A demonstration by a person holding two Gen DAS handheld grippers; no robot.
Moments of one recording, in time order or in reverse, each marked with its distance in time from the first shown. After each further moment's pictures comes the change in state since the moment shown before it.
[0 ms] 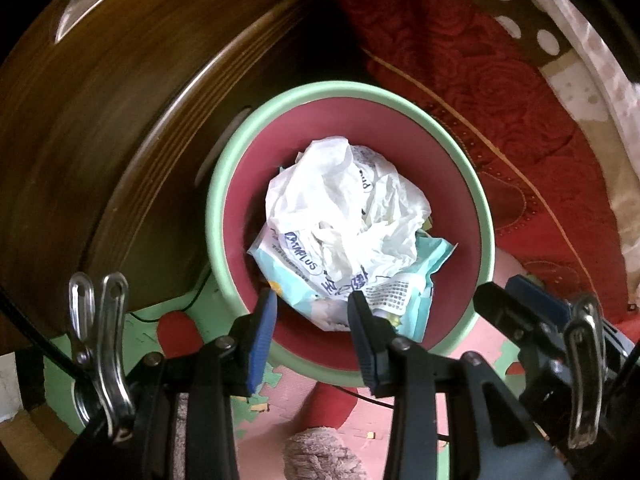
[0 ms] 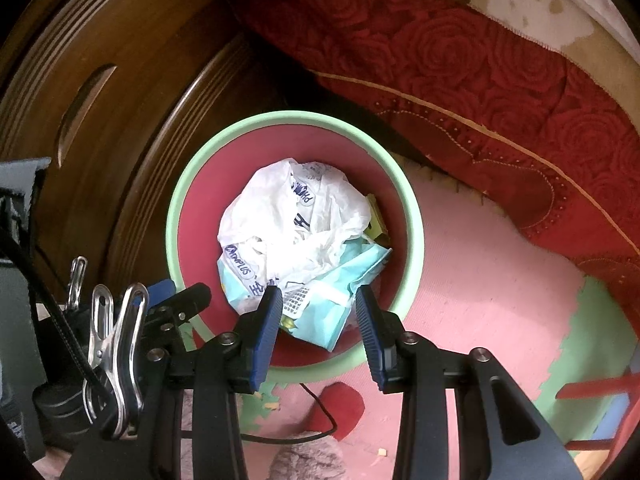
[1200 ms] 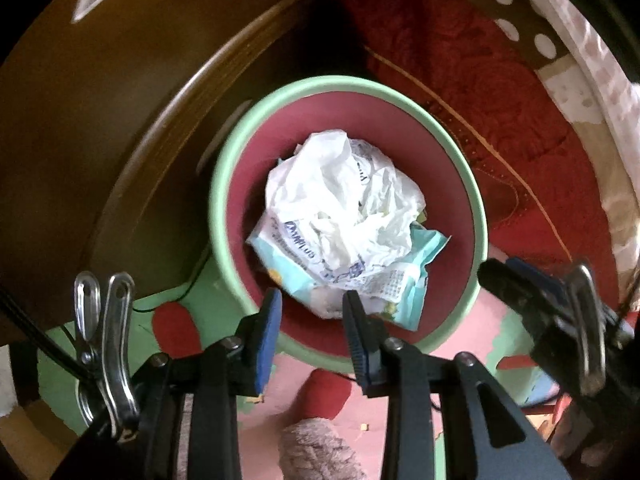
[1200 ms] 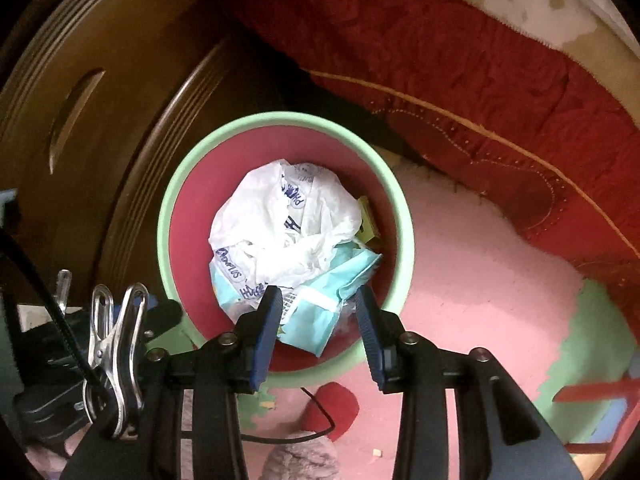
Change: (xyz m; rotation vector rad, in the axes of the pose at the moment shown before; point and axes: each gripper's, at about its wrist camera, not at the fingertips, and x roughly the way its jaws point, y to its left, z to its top) left arm -0.008 -0.001 -0.001 -0.017 0.021 -0.041; right arm 0.017 -0.005 0.006 -0.003 0.007 0.007
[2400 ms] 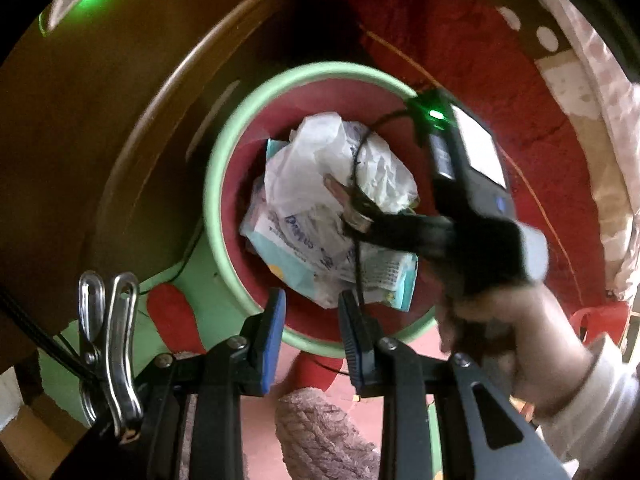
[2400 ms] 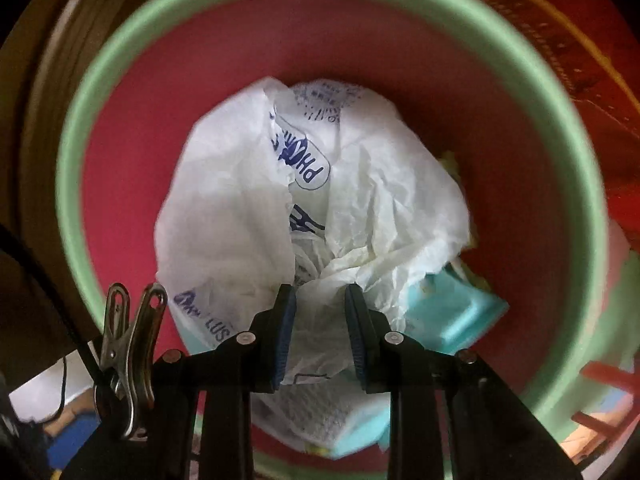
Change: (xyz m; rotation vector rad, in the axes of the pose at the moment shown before) left arm -0.004 0.006 0.011 0.021 0.134 -0.036; right arm 0.114 -0.003 0.060 0.076 0.380 0.032
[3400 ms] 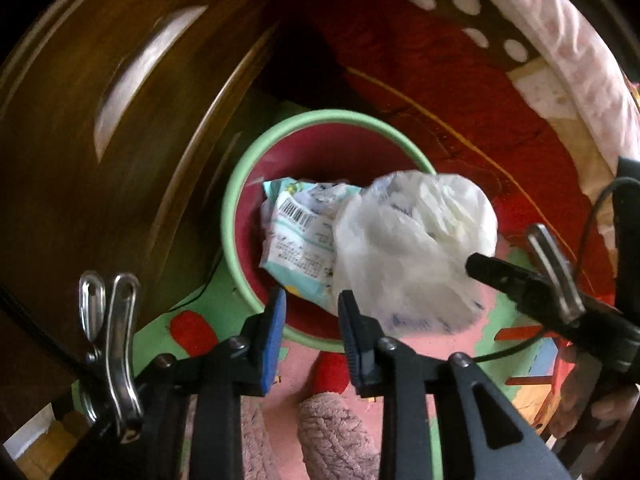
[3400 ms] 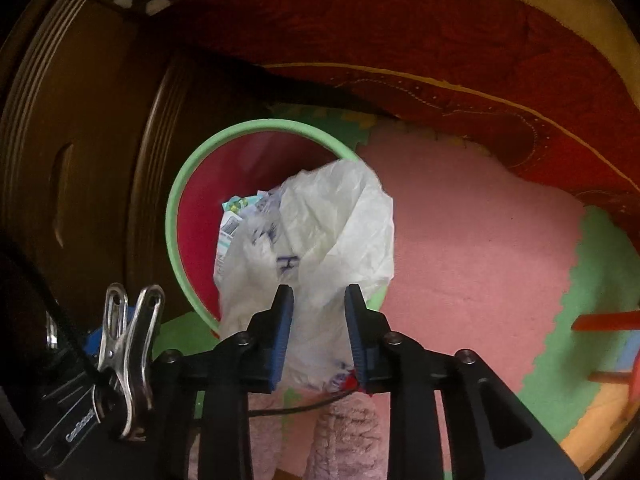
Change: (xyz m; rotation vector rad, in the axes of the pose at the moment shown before) left arm -0.047 -0.013 0.021 0.061 -0.036 0.068; right arm -0.155 -0.052 -0.065 0.158 -0.196 0.052
